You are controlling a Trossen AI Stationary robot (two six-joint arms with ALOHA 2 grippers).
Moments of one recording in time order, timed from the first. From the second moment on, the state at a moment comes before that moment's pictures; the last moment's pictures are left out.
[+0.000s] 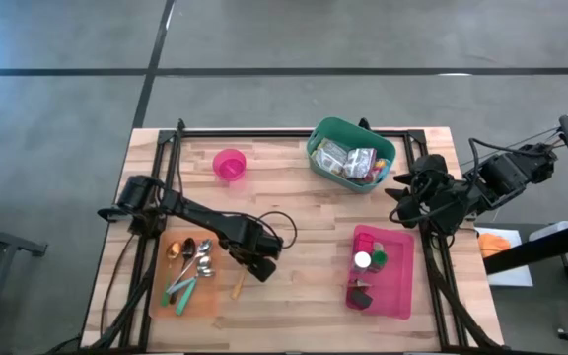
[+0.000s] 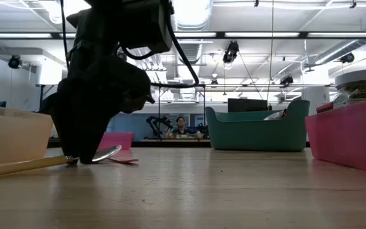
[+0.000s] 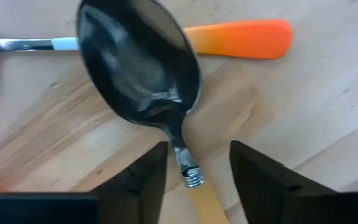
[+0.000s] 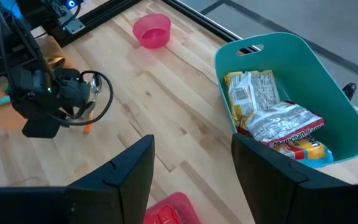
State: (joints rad) left arm -0.23 1.93 1.18 -0.78 0.21 -1.10; right arm 0.50 1.04 1.45 -1.43 0.73 1.07
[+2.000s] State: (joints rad) left arm -0.22 1.53 1.33 -1.03 0.15 -1.20; right arm 0.50 1.04 1.45 -1.40 0.74 0.95
